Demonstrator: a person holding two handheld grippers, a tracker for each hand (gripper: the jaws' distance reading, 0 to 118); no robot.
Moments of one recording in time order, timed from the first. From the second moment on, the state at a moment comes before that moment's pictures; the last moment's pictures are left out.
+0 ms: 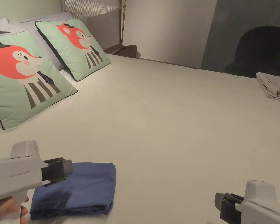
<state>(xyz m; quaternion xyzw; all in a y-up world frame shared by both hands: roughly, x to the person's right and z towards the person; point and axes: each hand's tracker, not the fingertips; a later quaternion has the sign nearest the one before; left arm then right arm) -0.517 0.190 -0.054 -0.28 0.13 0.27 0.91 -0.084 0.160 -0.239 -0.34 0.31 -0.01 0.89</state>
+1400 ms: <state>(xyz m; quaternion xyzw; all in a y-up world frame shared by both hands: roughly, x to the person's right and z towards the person) -0.194 0.300 -0.134 0.02 0.14 0.00 0.99 0.093 0.290 -0.208 0.04 0.10 0.02 0.99</state>
